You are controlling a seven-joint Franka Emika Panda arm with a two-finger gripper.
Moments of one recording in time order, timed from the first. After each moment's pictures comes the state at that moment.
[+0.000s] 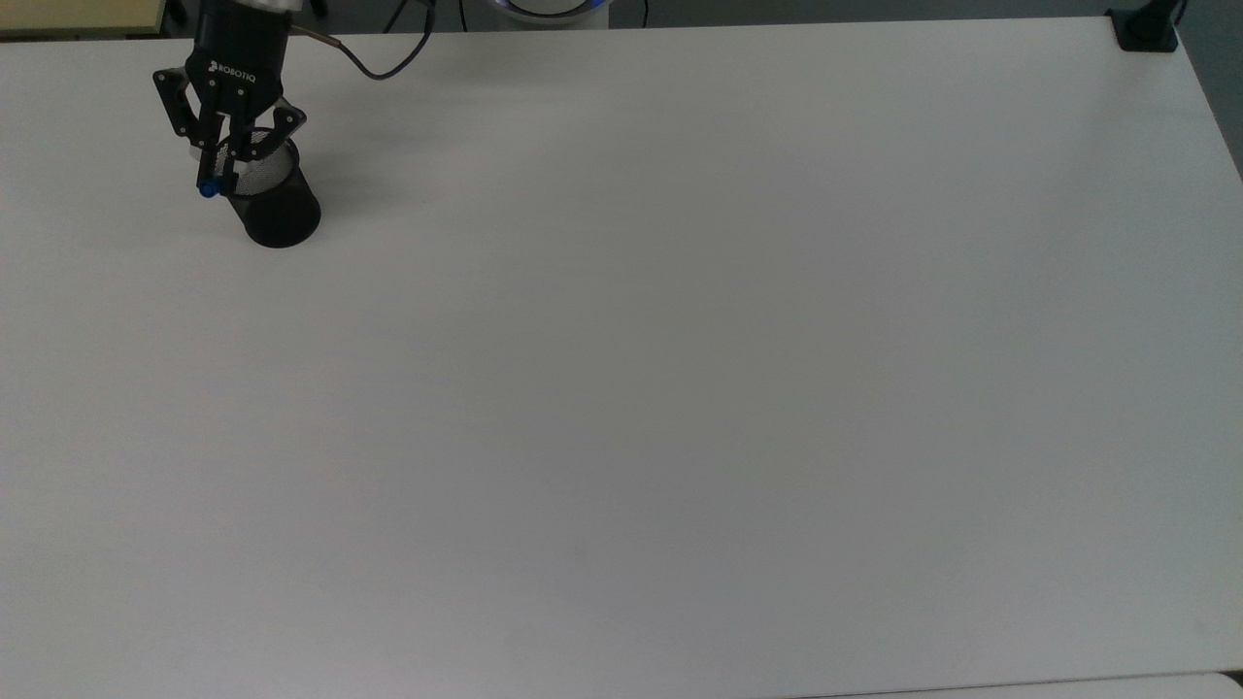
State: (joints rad) arm -0.30 -0.03 -0.16 -2.51 -0.14 3.29 -0.23
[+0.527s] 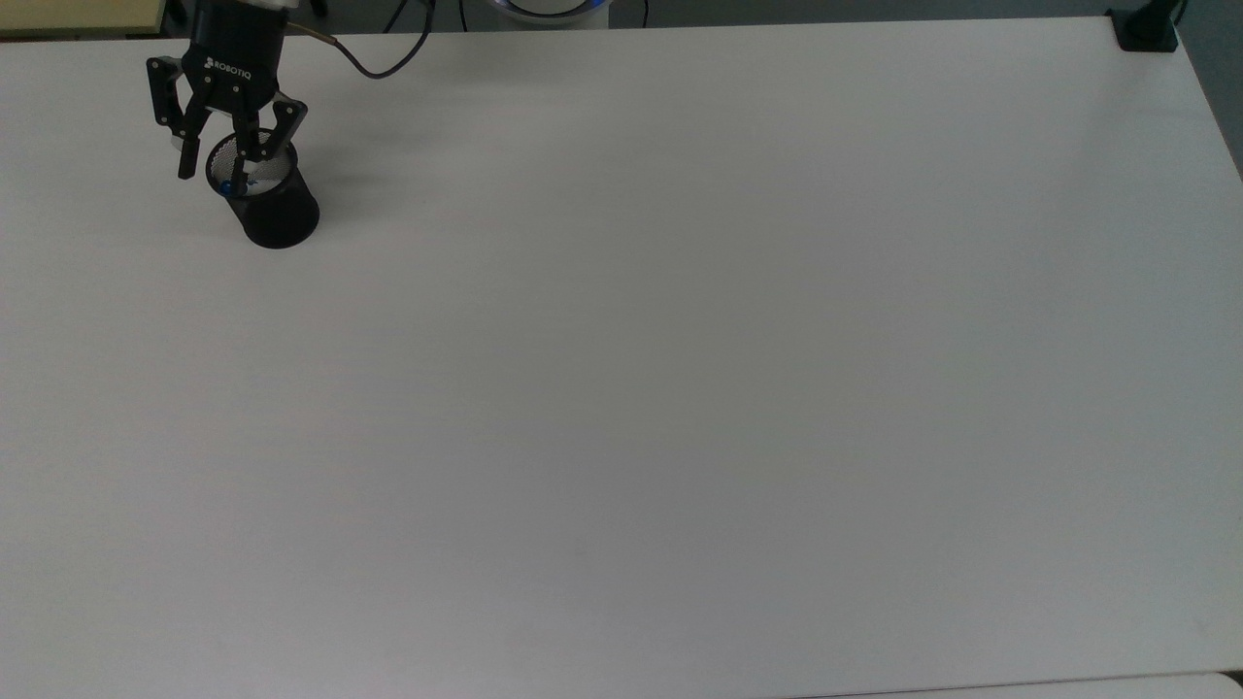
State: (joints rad) arm -0.30 -0.04 -0.16 -2.51 -0.14 3.29 -0.20
